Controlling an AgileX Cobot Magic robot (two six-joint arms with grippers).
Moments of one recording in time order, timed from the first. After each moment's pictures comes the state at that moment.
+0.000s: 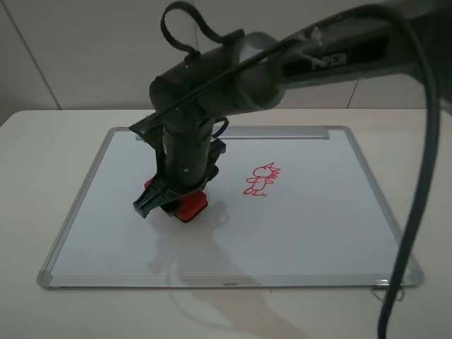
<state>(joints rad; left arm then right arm) 0.02 -0.01 -0.50 0.02 1.05 -0.02 0.89 2.12 -1.55 -0.12 0.84 0.15</state>
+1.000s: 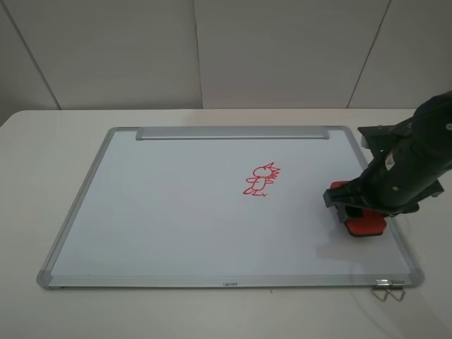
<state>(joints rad) 0.02 -0.01 -0.50 0.02 1.05 -0.02 0.30 1.61 -0.64 -0.19 0.51 0.39</state>
